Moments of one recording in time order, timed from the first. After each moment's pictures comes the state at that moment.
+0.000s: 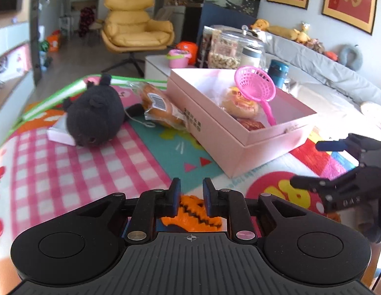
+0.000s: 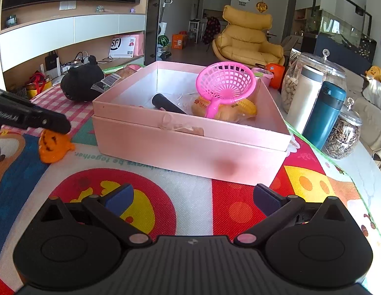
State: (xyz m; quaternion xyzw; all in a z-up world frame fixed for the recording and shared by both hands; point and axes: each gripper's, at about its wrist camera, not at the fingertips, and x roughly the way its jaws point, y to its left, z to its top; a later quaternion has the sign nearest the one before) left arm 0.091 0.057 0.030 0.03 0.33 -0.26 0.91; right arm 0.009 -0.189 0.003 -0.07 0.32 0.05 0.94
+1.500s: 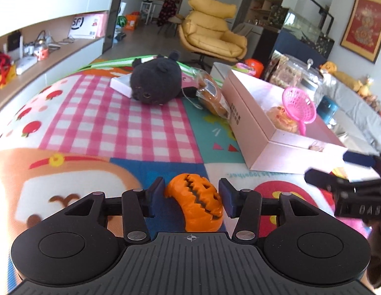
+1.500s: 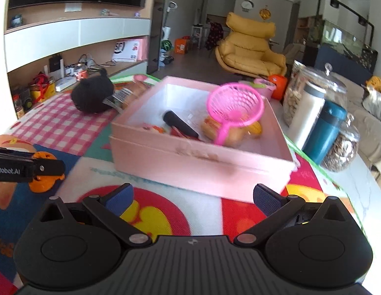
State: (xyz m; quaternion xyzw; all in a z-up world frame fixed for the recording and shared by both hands) left arm 0.049 0.072 0.019 -0.11 0.35 -0.11 0.92; right arm 0.005 -0.154 0.043 -0.10 0.29 0.08 0.95
